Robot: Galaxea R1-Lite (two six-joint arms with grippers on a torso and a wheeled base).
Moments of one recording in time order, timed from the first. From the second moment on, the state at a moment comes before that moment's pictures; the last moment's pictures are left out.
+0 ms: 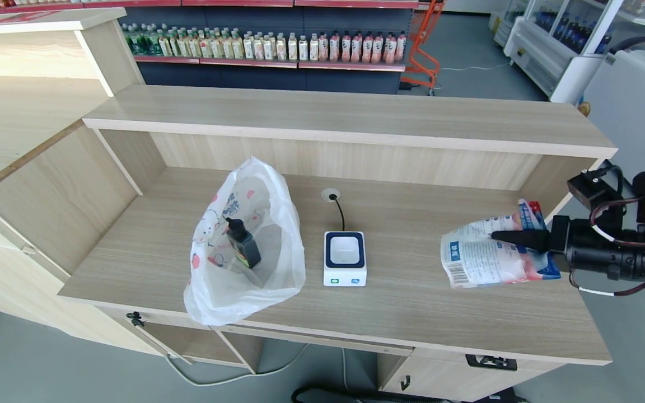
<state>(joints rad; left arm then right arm) 0.00 0.00 0.00 0.00 0.01 0.00 -0.08 1.63 -0.75 -0.47 0.83 0.35</state>
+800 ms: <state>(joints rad) 0.00 0.00 0.00 0.00 0.01 0.00 0.22 1.41 -0.55 -0.52 1.16 0.25</state>
